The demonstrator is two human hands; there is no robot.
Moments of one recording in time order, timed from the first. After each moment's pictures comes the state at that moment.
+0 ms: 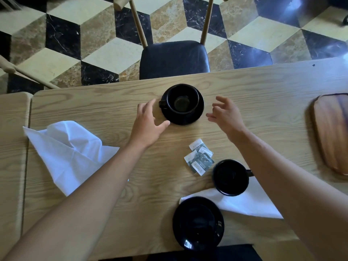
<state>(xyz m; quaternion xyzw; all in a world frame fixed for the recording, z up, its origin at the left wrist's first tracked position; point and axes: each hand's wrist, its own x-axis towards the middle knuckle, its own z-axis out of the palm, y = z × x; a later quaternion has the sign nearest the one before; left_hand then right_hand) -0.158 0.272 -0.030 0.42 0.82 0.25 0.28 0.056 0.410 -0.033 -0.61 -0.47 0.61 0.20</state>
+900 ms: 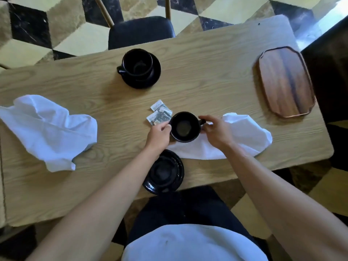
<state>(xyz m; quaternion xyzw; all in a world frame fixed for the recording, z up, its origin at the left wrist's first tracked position) 0.049 0.197 -0.040 0.22 0.78 0.31 0.50 0.241 0.282 -0.034 -0.61 -0.59 0.53 0.08</state>
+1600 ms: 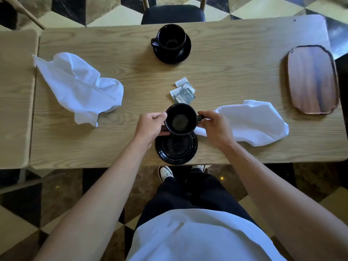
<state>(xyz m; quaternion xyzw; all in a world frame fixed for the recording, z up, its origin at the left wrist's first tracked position) 0.023 0.094 -0.003 0.07 0.75 0.44 0.49 0.216 0.198 -0.018 -0.54 -0.60 0.58 0.12</state>
